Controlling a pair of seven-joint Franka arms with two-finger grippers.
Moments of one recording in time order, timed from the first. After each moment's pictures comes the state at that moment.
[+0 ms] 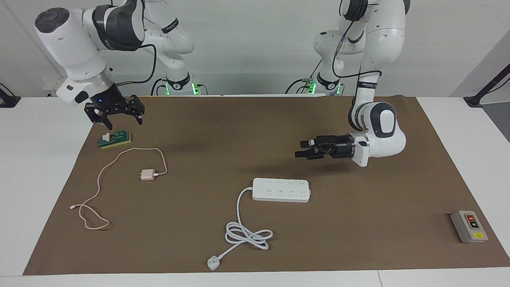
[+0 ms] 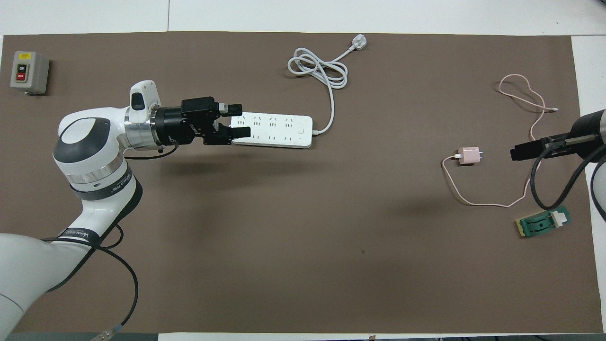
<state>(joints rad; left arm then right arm) -0.07 0.36 -0.10 -1.90 -1.63 1.69 0.53 -0.13 -0.04 0.03 -1.85 0.07 1.81 -0.19</state>
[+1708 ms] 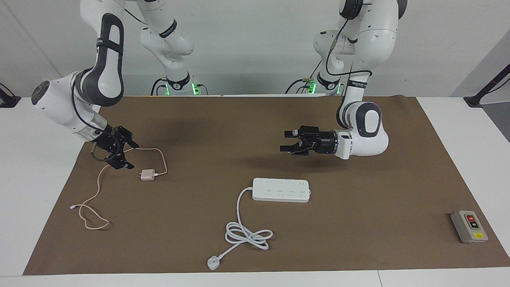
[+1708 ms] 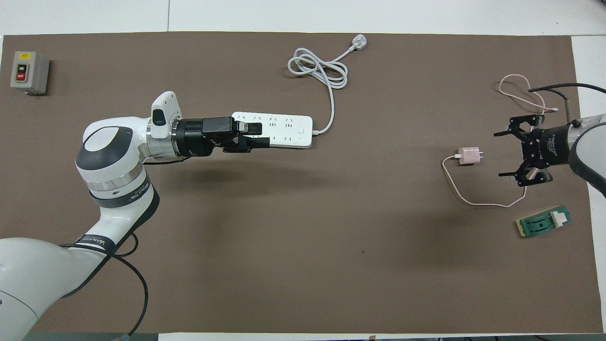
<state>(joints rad) -0.09 0.35 -0.13 -1.95 -1.67 1.66 0.68 -0.27 0.16 0.03 -2.01 0.44 2.06 1.03</state>
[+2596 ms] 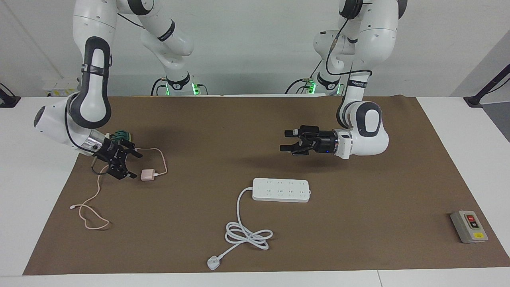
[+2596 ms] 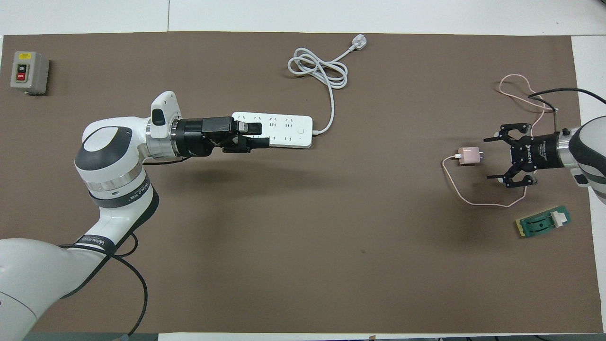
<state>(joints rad) -0.09 0.35 -0.13 -1.95 -1.67 1.66 0.67 -0.34 0.31 0.03 -1.99 0.61 2.05 0.86</state>
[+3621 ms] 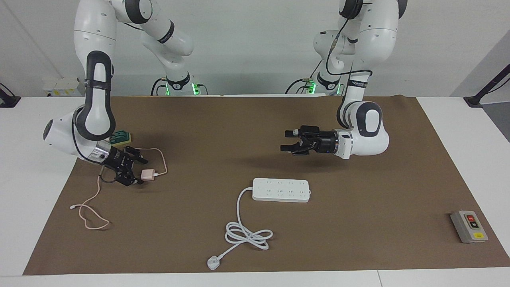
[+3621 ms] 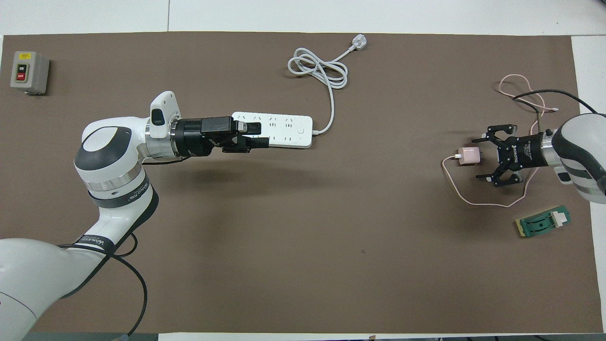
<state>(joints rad) -0.09 0.35 -0.13 -1.95 -1.67 1.66 0.67 -0.33 0.39 0.04 -1.96 0.65 2.07 0.81</state>
